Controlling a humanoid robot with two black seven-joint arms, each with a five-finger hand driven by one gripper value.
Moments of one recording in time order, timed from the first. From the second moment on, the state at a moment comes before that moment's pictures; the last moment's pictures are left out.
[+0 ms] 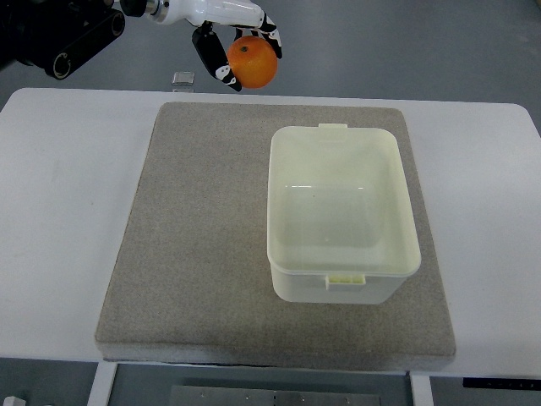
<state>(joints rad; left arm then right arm) -1.62 0.29 0.14 -0.57 1.32 -0.31 -0.61 0.01 0.00 -0.06 0.17 0.03 -0.09 0.17</state>
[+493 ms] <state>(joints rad) -1.63 0.29 0.10 -0.81 1.34 -0.31 -0.61 0.02 0.00 -0.06 0.17 0.03 -0.09 0.17</state>
